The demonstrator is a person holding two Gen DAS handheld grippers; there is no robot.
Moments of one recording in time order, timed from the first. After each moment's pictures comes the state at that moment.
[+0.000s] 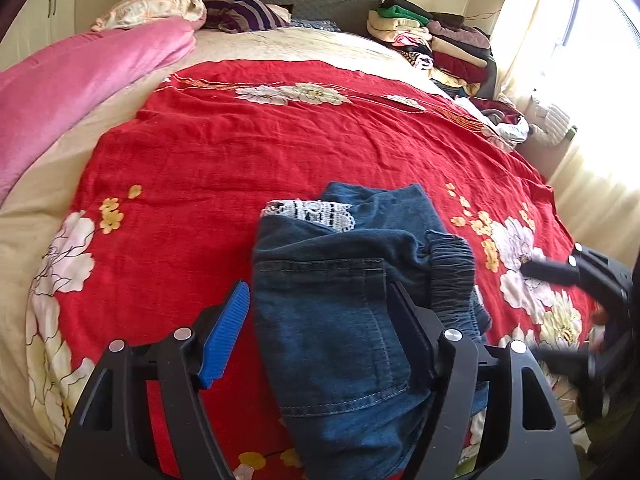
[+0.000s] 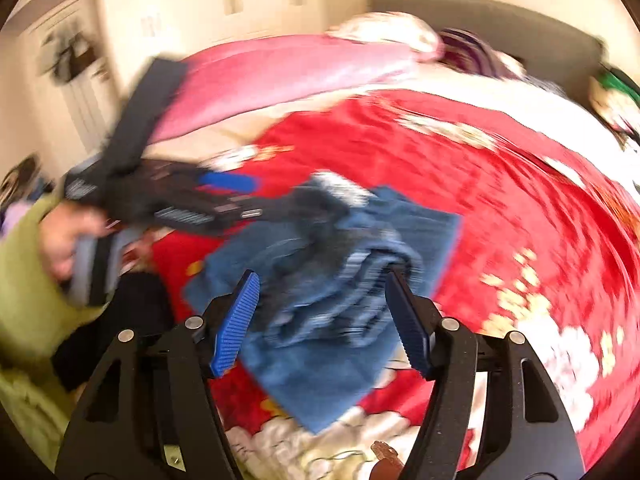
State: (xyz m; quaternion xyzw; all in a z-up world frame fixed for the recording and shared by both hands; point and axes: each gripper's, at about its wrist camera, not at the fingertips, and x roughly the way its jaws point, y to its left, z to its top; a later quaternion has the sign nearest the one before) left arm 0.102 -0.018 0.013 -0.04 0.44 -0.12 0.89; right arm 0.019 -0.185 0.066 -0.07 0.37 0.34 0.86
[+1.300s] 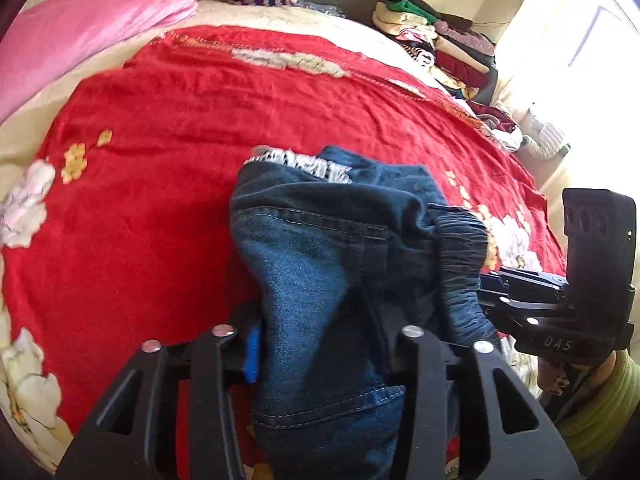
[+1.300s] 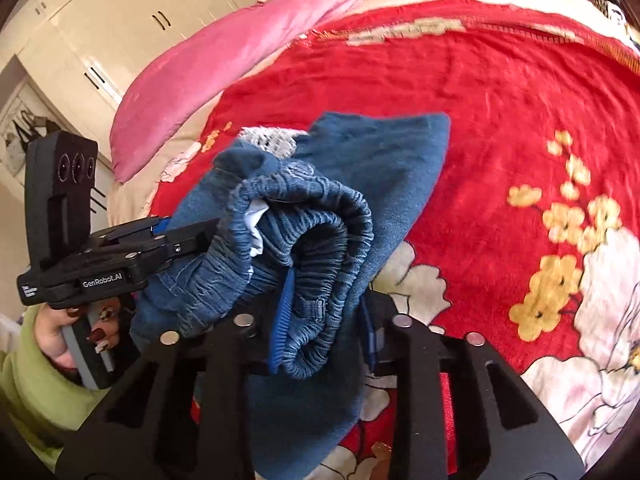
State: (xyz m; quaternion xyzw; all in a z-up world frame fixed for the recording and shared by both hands) left arm 0.112 -0.022 -0.022 -0.10 0.46 -0.14 0.87; right arm 0.082 -0.186 -0.006 0.06 0.48 0.32 0.81
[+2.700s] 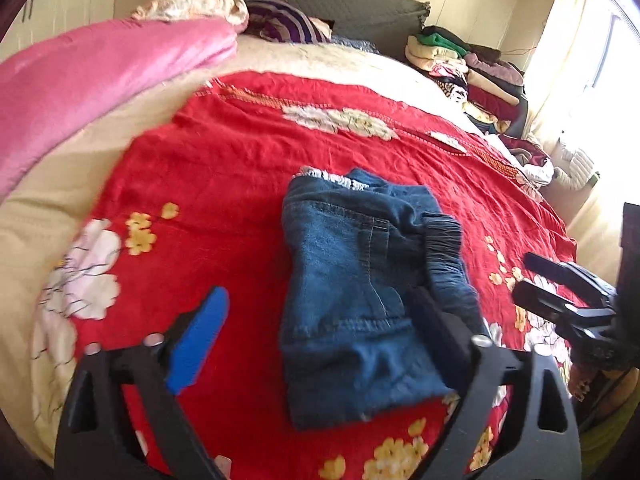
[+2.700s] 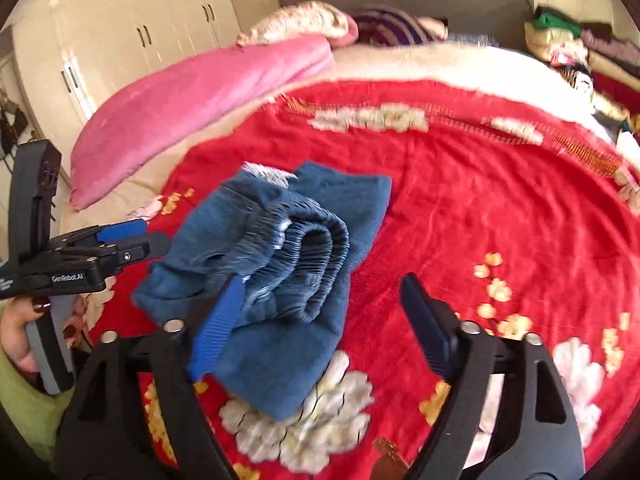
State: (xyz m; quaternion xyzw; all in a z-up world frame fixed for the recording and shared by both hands) left arm 0.127 0.014 0.020 -0.09 0.41 -0.06 0.91; right arm 0.097 -0.185 0.053 0.00 0.39 0.24 0.89
